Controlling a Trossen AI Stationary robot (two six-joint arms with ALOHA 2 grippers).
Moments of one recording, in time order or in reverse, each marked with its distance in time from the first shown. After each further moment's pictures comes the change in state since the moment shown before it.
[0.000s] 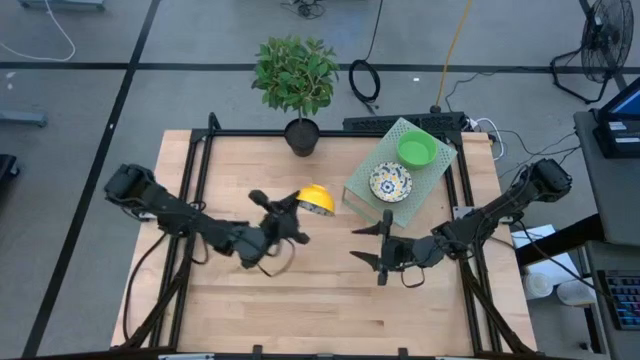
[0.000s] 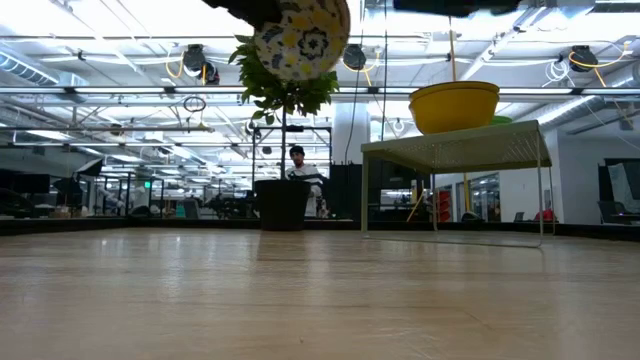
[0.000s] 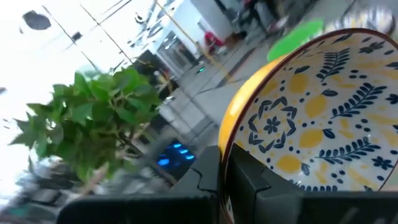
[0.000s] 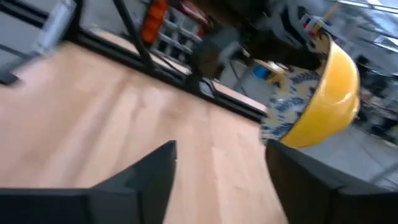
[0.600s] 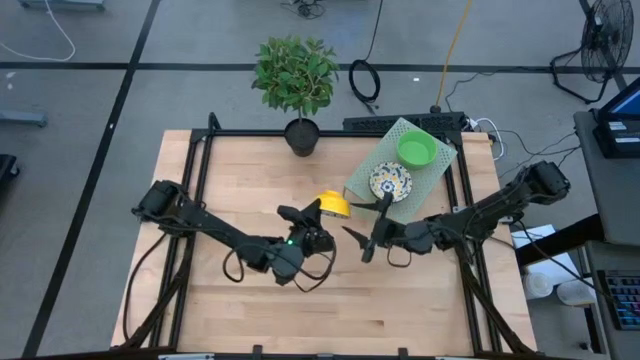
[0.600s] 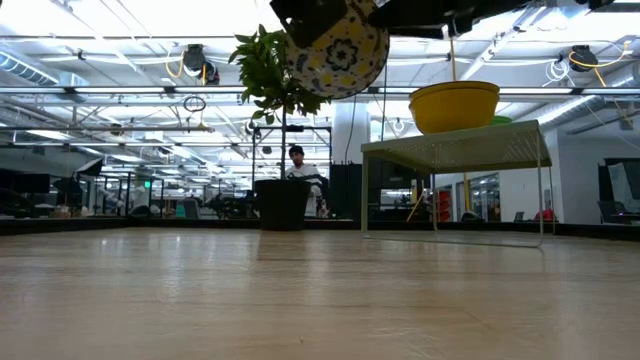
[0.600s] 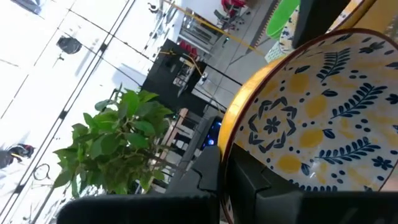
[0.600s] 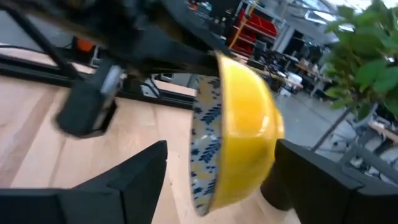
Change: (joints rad) left arm -0.001 0.317 0.331 -0.002 -0.173 0.332; right arm -0.124 0.044 0.000 0.139 0.105 0.066
